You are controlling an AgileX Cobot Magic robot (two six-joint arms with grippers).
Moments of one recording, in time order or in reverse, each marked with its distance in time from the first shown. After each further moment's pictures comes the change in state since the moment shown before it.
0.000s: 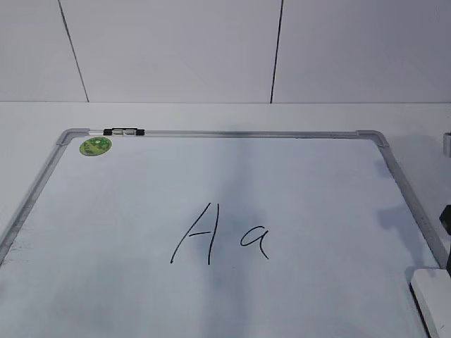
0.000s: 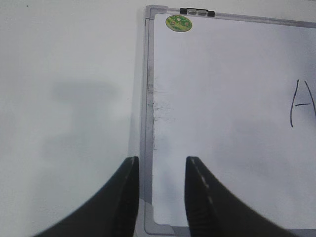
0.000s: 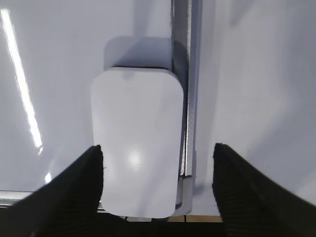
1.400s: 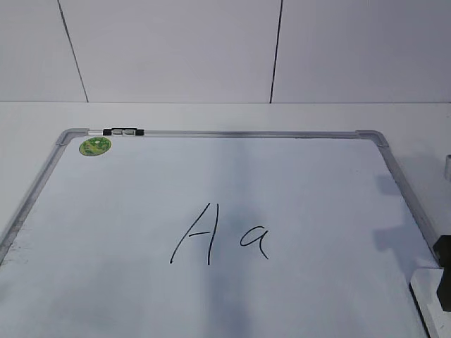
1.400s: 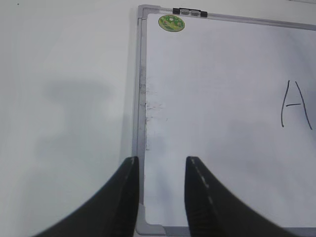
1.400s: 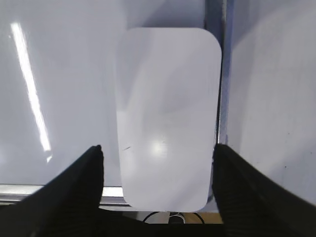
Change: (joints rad) left arm 0.000 0.000 0.000 -0.025 0.000 0.000; right arm 0.088 -0.122 0.158 0.029 -0.108 0.110
